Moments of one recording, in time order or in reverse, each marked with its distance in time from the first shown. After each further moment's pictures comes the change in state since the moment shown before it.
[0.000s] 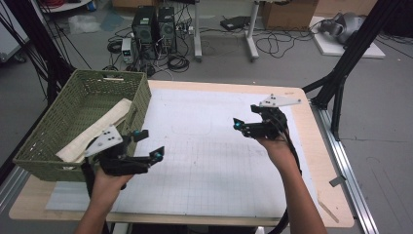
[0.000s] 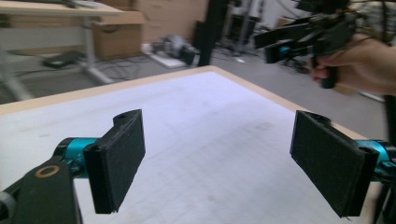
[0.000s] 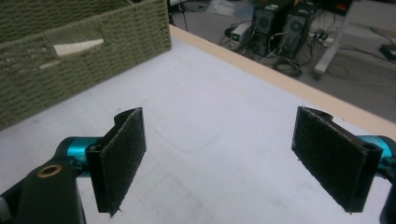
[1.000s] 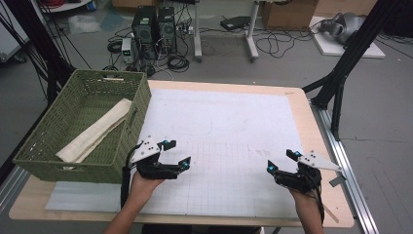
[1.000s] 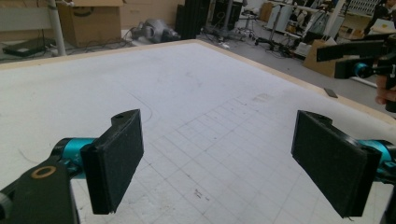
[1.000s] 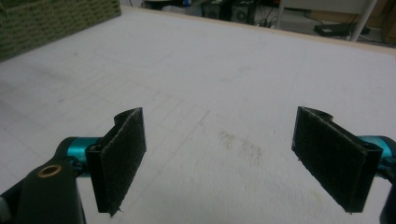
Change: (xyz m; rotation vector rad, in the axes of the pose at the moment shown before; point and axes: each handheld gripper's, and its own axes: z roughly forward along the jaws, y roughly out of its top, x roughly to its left) left arm 0.005 -0.069 0.066 0.031 -0.029 0.016; right arm 0.002 -0.145 -0.077 -0.062 -0.176 0.120
